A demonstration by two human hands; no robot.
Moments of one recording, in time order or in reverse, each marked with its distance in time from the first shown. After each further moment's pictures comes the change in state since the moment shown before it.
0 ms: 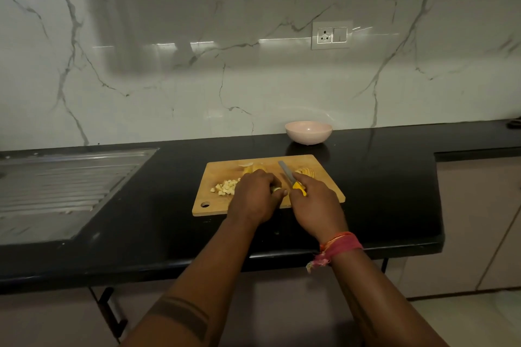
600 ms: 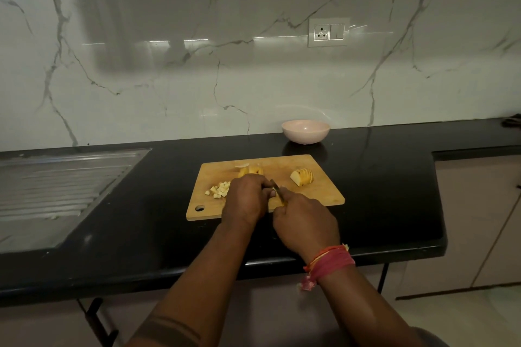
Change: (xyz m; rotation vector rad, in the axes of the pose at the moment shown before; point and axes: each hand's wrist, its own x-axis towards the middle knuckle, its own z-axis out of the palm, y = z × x) left_hand 0.008 -0.006 0.000 -0.175 0.020 -0.178; right_hand -0.021 -0.017 0.015 -0.380 -0.030 -0.040
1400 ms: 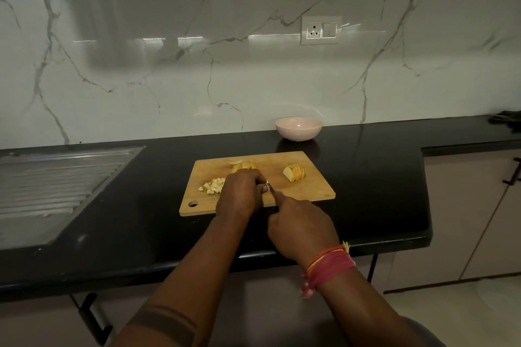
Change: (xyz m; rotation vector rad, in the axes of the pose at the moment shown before) left_hand -0.001 0.003 0.002 0.046 -0.013 0.009; right_hand -0.018 0.003 -0.009 -0.092 -0.085 -0.070
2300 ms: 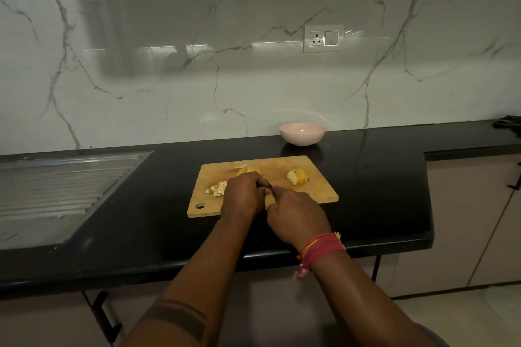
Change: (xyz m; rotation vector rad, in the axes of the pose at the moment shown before) left_hand -0.002 0.000 -0.005 -0.077 0.026 -0.057; right_hand 0.018 -0.009 -0.001 0.112 0.008 -0.004
